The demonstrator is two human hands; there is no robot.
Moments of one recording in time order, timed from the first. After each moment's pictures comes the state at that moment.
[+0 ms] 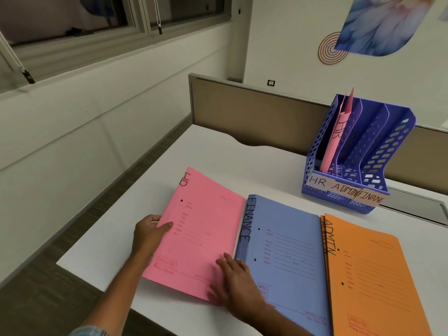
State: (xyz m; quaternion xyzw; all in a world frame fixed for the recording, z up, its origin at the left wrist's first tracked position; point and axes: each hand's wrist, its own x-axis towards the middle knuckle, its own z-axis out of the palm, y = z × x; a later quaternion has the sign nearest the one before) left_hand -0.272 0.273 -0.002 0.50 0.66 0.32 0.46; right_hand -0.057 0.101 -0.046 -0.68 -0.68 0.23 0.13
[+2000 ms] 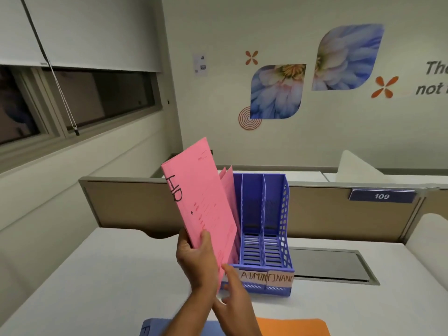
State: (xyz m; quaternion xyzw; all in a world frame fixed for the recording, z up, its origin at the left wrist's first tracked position) left_hand 0.220 0.248 0.159 0.45 0.46 0.61 0.46; right_hand 0.252 0.177 0.068 -0.70 -0.40 0.25 0.53
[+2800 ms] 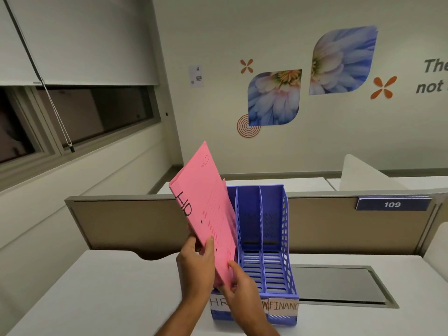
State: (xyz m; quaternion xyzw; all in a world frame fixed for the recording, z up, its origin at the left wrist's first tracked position) left_hand 0.257 0.292 0.156 0.65 0.44 0.50 0.35; right_hand 0.340 0.247 0.049 -0.75 -0.41 0.22 0.47
